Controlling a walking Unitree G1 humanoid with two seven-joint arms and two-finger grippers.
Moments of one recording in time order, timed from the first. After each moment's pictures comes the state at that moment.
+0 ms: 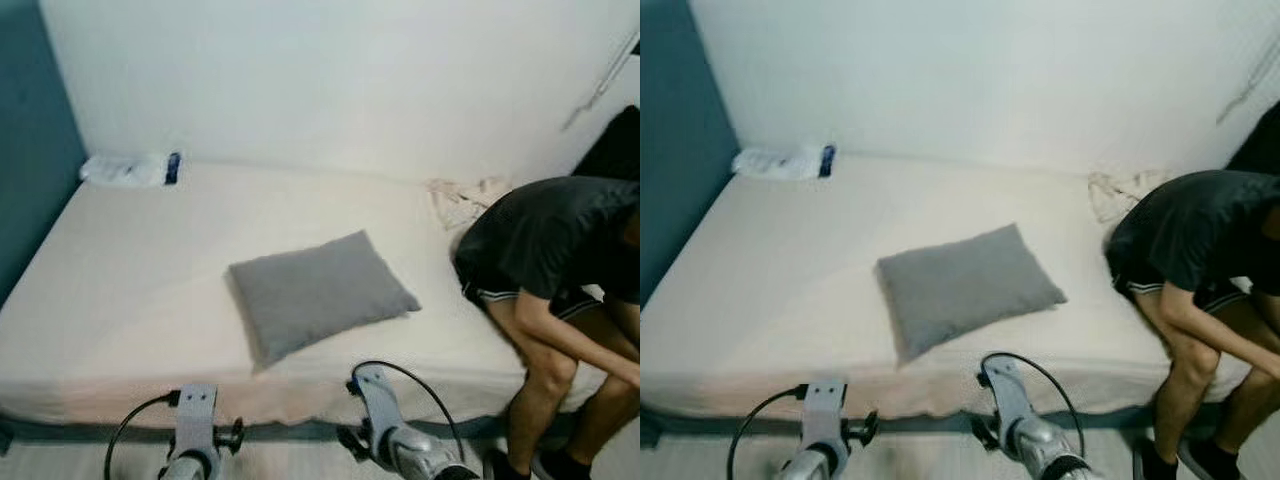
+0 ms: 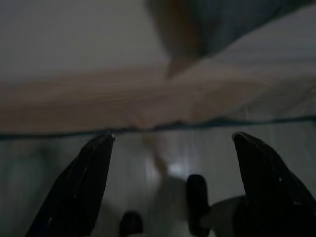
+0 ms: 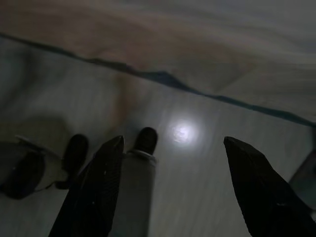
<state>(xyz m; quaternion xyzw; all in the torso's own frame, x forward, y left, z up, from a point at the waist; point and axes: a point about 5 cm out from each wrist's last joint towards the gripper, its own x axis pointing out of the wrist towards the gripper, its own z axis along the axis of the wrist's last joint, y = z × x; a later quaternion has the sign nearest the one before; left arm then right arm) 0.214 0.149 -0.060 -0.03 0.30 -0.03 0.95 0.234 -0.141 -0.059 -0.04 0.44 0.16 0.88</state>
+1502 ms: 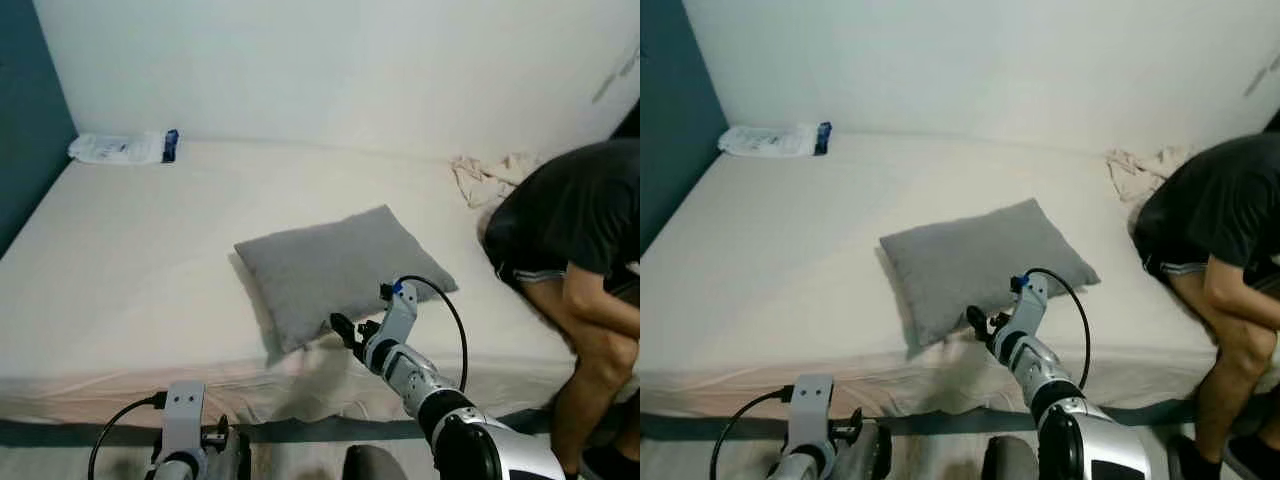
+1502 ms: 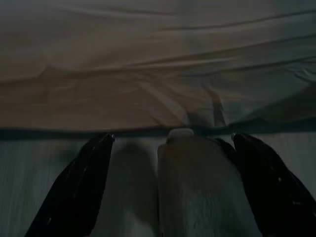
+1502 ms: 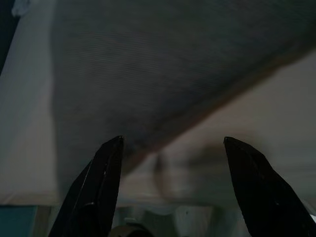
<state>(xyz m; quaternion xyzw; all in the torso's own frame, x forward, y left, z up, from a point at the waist) 0.212 0.180 -0.055 0.01 0.27 0.02 0.96 0.331 -0.123 0.031 0.26 0.25 0.12 0.93</state>
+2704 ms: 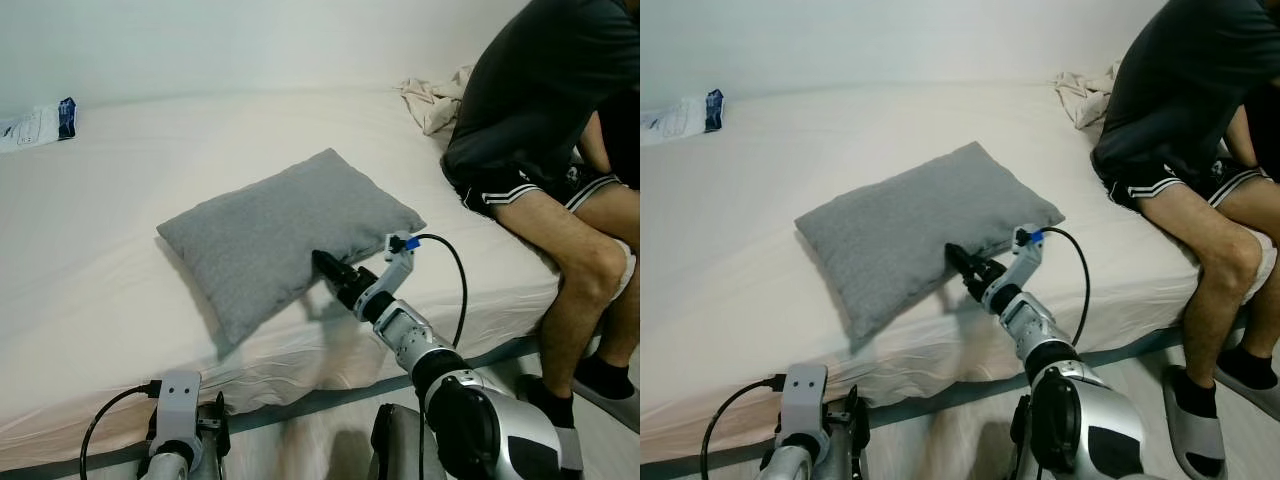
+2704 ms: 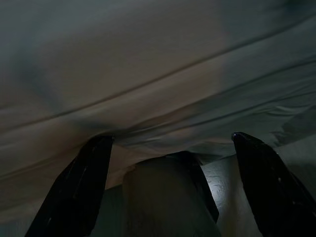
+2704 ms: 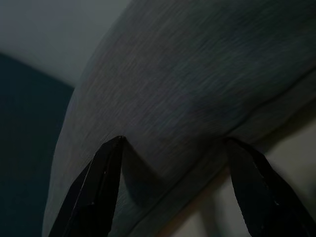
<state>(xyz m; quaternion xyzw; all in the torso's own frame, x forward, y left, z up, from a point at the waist) 0.205 0.182 -0.046 0.04 0.20 0.01 0.98 0.362 -0.113 0.089 0.39 0.10 0.22 0.89</state>
